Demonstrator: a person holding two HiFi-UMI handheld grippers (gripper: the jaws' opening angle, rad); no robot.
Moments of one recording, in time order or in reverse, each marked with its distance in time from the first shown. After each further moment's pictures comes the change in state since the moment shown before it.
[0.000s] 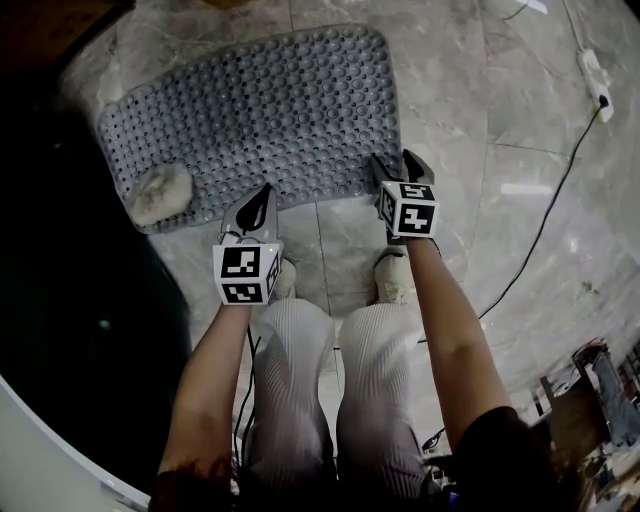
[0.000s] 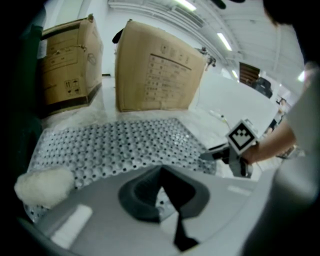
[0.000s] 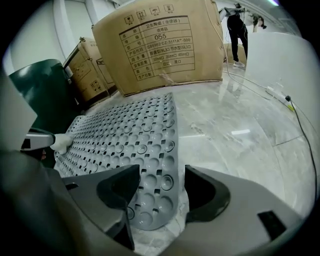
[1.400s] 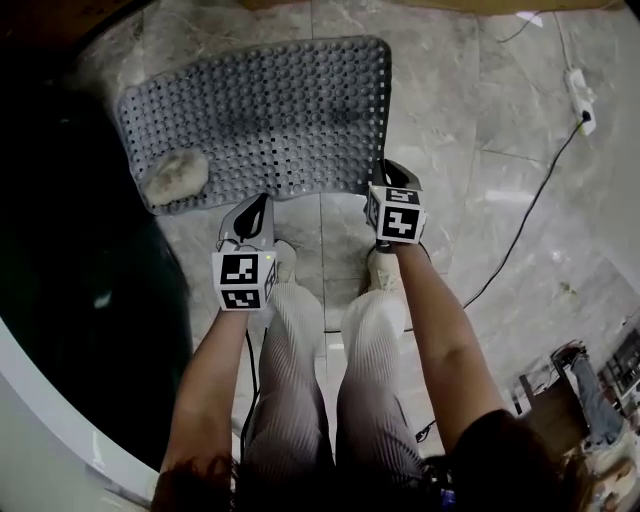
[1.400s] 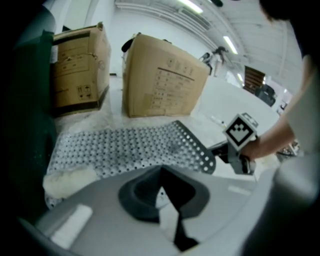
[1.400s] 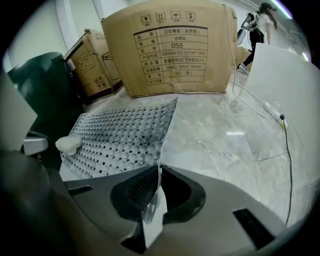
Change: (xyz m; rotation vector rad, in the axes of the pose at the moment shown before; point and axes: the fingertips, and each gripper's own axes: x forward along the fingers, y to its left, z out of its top) left arm -0.067 0.008 0.014 -0.056 0.005 0.025; right arm -0.054 0.046 0.029 -0.048 0.086 -0.062
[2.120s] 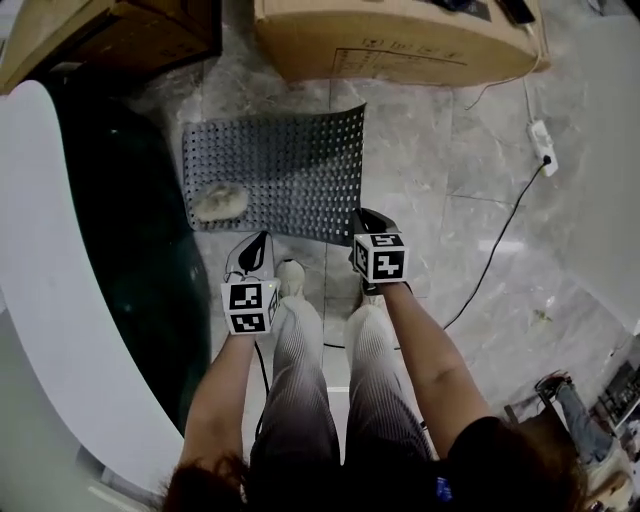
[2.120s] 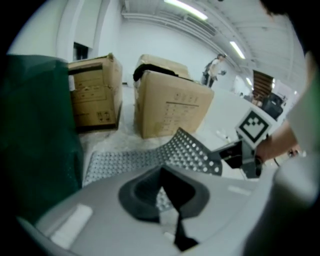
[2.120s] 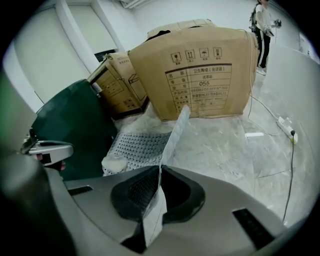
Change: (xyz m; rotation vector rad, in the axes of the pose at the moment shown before) left arm -0.133 0.008 0.093 -0.052 -0.052 0.112; right arm -0.144 0.091 0.086 -0.034 -0.017 0.216
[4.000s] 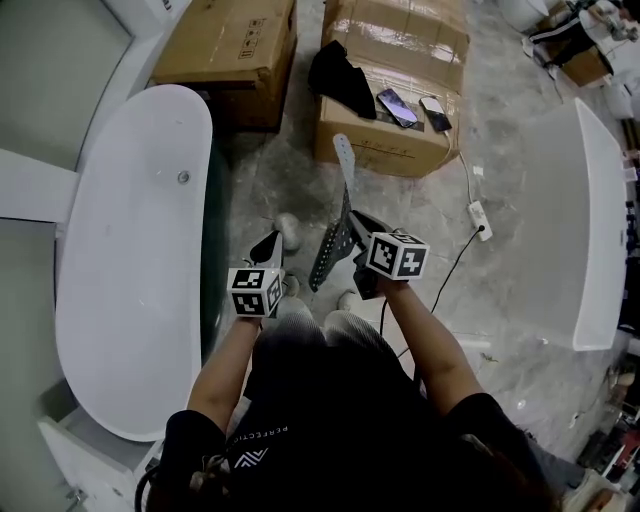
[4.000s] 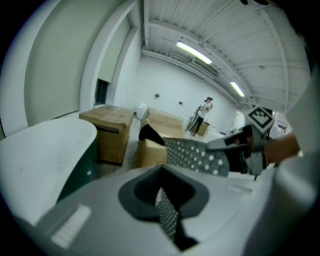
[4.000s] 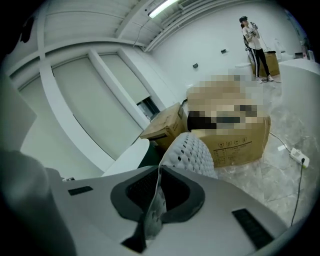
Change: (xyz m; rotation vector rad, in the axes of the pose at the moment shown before) left arm -0.327 -0.048 0.189 -0.170 -0.346 0.005; right arm -0.378 0.198 0.185 -0.008 -0.319 0.348
